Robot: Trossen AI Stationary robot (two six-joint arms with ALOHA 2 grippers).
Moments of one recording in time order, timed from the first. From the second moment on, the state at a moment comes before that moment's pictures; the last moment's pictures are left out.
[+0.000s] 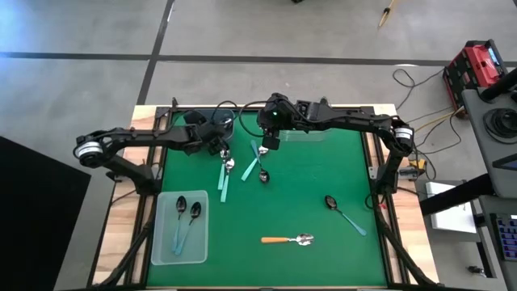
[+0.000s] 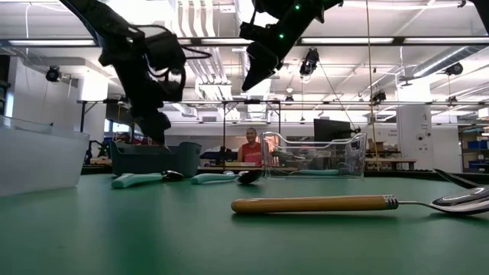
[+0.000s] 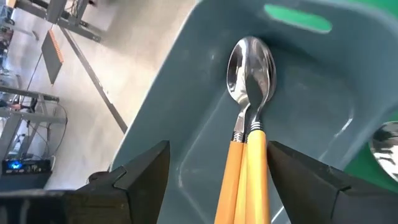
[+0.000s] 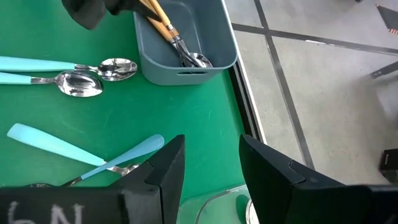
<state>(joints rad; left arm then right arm) 0.42 1.40 0.75 -0.35 -0.69 0.12 -0.30 1.80 1.62 -0.56 0.18 -0.31</state>
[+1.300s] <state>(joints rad) -0.30 0.96 0.66 -0.30 -0.59 -0.12 -0.24 1.80 1.62 -0.59 0.07 -0.04</state>
